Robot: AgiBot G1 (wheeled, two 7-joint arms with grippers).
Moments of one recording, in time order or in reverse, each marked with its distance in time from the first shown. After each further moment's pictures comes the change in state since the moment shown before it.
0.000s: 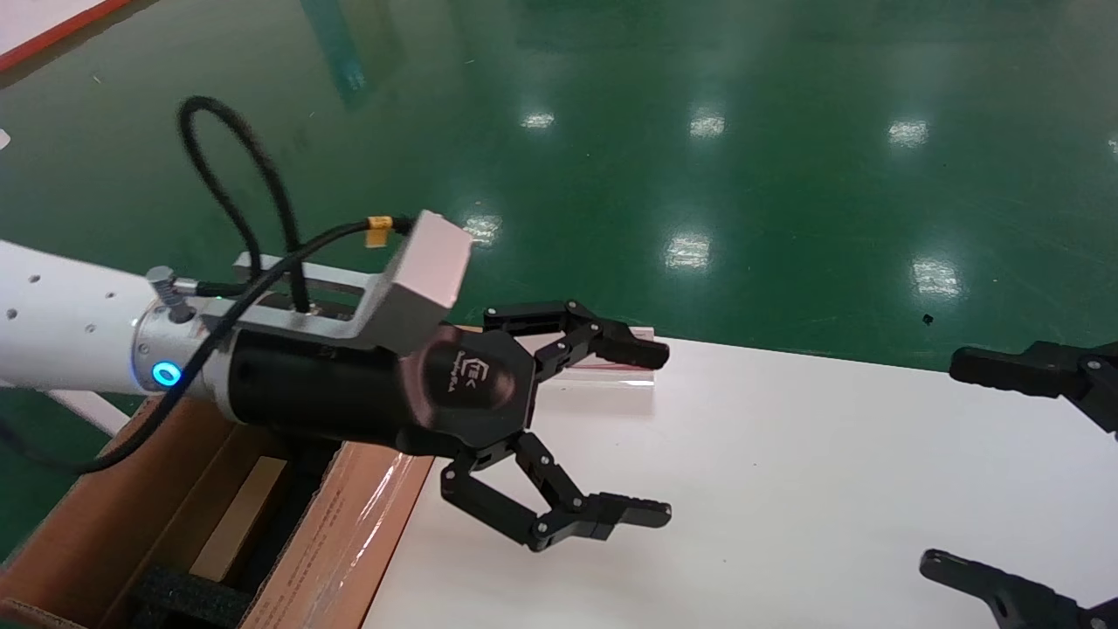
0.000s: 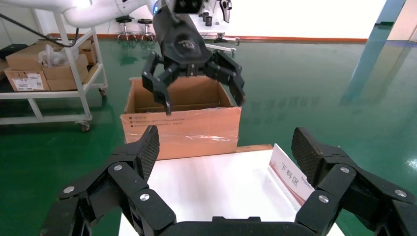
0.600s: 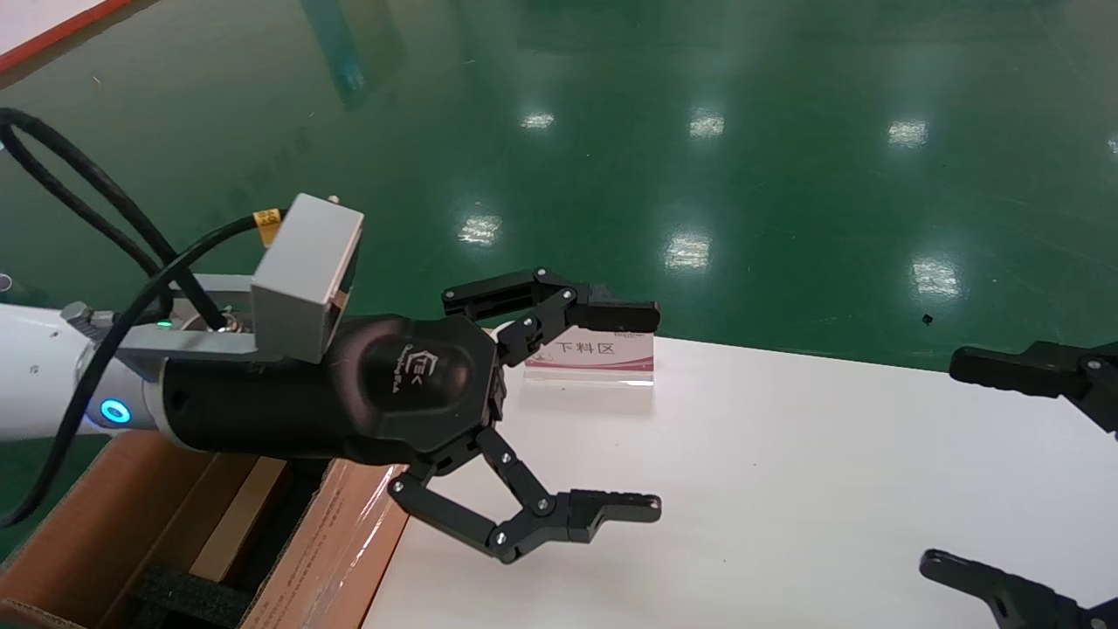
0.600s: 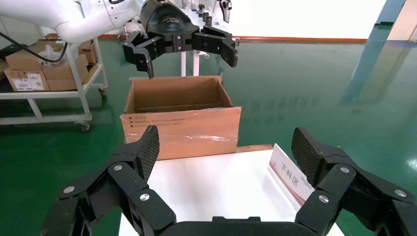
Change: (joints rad) left arm 0.242 0.038 -0.312 -0.020 -0.072 0.048 0.091; right arm 0.000 0.000 0.000 0.000 0.001 0.001 0.000
